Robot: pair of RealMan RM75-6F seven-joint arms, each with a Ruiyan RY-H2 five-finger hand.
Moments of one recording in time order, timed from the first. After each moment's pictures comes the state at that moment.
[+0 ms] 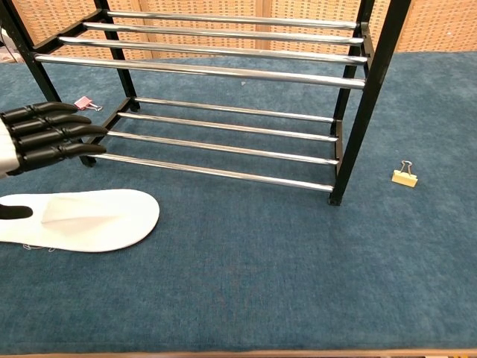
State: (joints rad) left arm -0.48 -1.52 0.10 -0.83 2.11 1.51 0.00; right arm -0.09 -0.98 0.11 -1.88 -1.38 1.64 -0.12
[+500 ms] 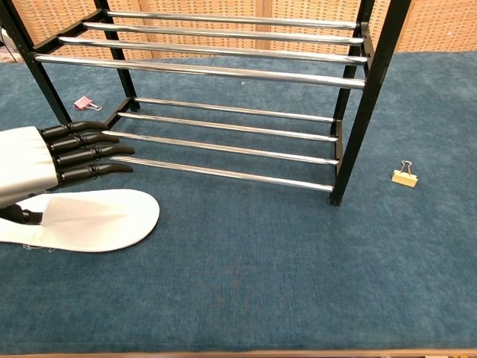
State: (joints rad) left arm -0.54 -1.60 0.14 -0.76 2.09 1.46 0.05; right arm -0.10 -0.98 0.11 -1.89 -1.38 1.64 -0.10
